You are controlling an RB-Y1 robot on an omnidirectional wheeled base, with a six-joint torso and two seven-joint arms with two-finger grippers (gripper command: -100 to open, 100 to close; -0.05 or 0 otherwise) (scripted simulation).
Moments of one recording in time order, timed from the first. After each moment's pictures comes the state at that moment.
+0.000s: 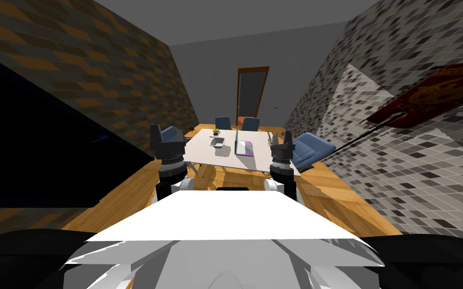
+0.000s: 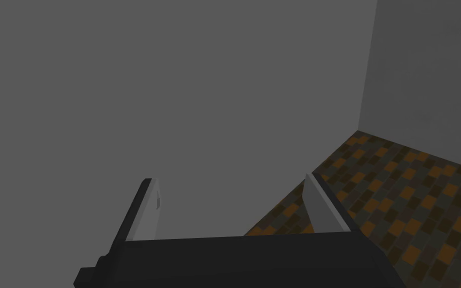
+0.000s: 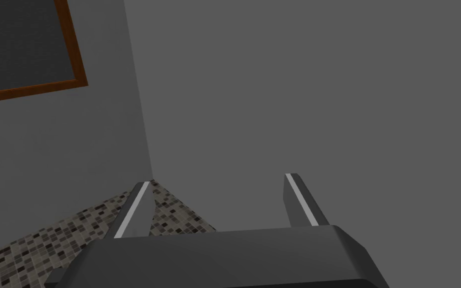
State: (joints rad) left arm 0.50 0.03 -0.03 -2.39 -0.02 -0.57 0.07; right arm 0.52 0.03 0.05 -2.29 0.05 -0.50 0.00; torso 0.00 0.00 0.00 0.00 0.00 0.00
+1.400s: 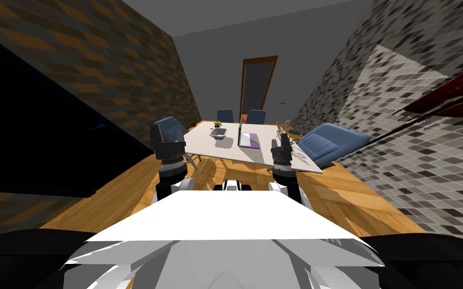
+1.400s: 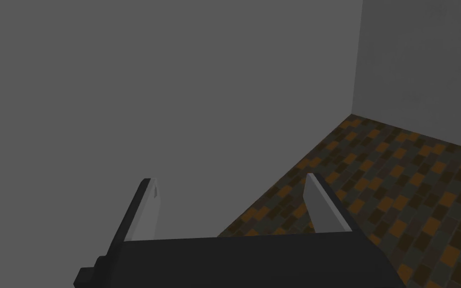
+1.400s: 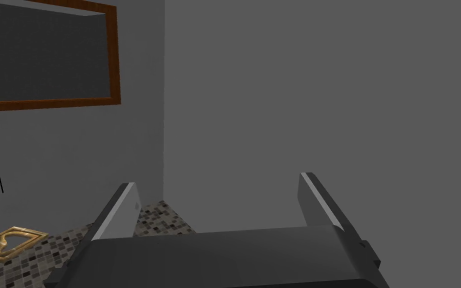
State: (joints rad) left arm 0.50 0.03 -0.03 -2.39 -0.02 -0.57 0.07; right arm 0.56 -0.06 0.03 -2.29 0.08 -0.47 0.03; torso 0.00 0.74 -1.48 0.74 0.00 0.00
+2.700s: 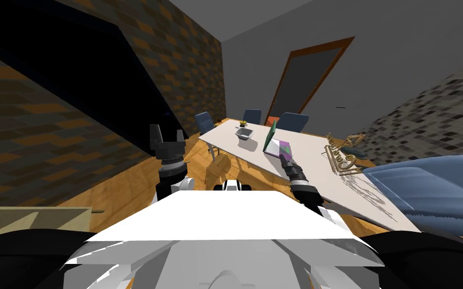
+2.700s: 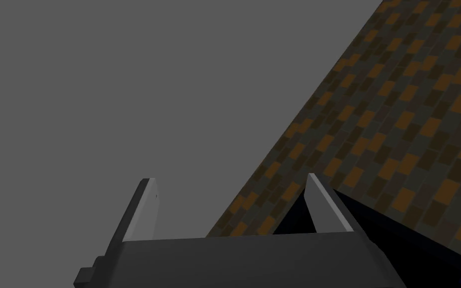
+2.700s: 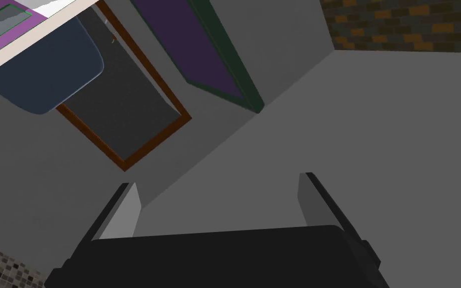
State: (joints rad) left arm 0.50 0.03 -0.03 -2.39 -0.02 -0.57 0.07; right arm 0.80 -0.19 -0.21 -2.23 0.38 -0.23 0.33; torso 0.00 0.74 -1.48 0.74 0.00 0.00
